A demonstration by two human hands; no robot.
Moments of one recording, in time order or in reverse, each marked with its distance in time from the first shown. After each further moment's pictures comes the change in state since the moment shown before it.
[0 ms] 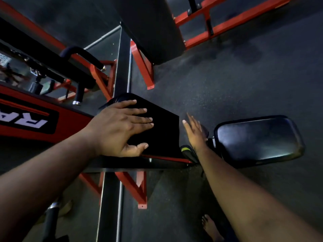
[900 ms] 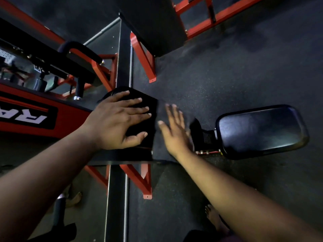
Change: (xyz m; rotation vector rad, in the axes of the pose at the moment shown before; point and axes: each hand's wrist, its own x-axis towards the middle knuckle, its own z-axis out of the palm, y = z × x) left_hand 0.004 0.012 -0.007 0.022 -0.006 -0.094; right_hand -0.072 -0.059 0.026 -0.040 0.043 -0.288
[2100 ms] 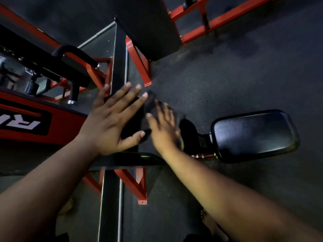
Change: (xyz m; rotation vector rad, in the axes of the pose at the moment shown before) left_hand -0.003 0.005 0.003 -0.006 0.196 -0.187; right_hand 0.017 -0.046 0.003 0.058 0.026 0.095
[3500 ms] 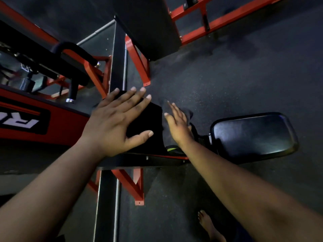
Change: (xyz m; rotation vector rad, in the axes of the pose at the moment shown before) left_hand 0.002 0.005 0.005 -0.054 -0.045 -0.061; right_hand 0.047 0.059 -0.013 0.055 -0.030 0.048
